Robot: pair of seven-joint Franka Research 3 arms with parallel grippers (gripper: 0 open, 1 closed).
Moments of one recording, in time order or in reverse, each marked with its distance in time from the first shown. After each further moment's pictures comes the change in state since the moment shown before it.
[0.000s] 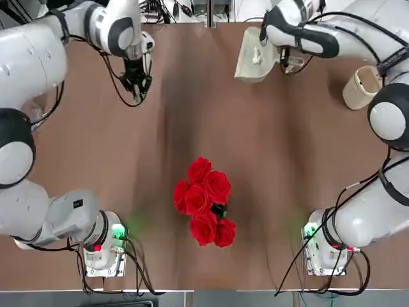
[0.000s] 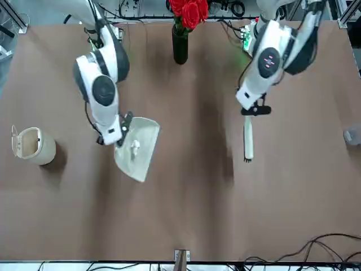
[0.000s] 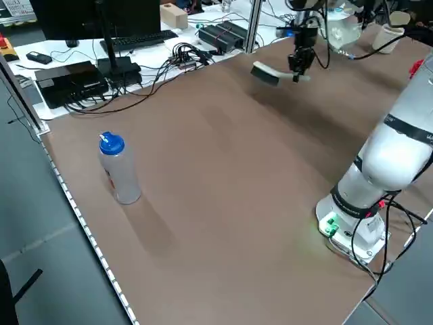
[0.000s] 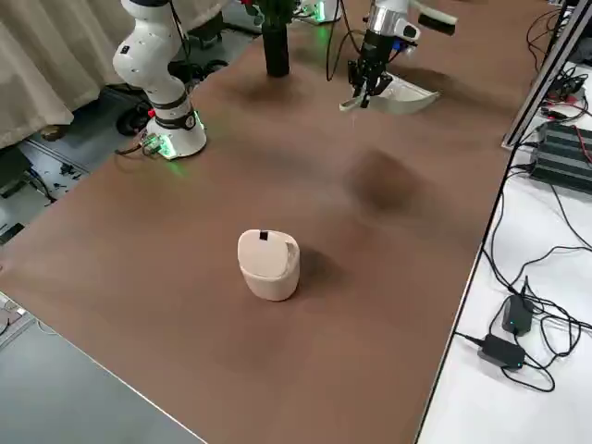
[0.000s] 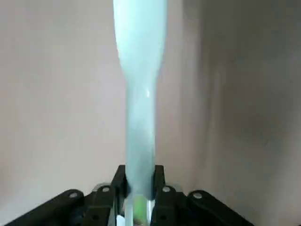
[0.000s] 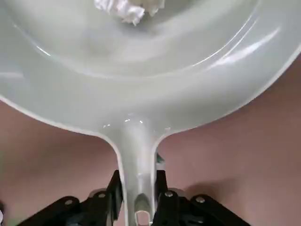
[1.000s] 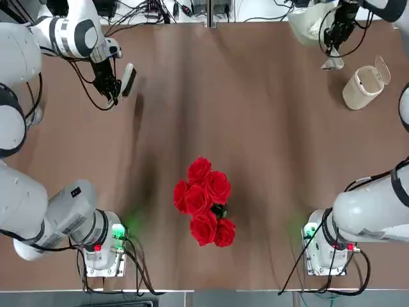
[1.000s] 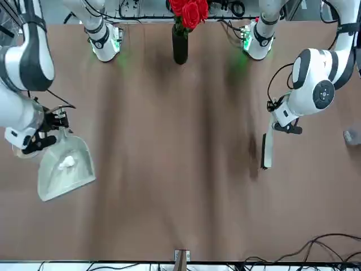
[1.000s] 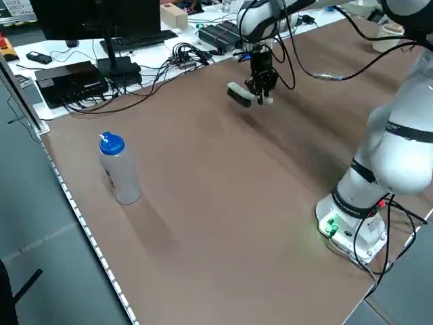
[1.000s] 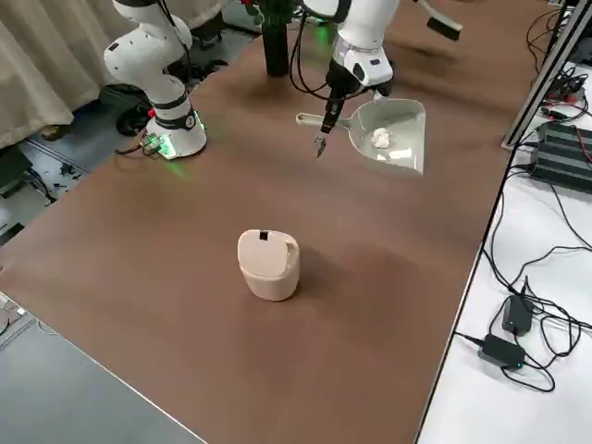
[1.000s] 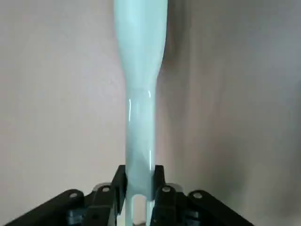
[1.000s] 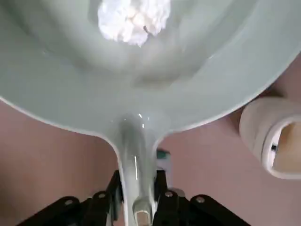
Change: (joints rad) left arm 0.290 0.081 0.004 -0.080 -0.001 0.093 0.362; right arm -0.396 -0.079 -0.017 0.036 0.291 -0.115 0.463
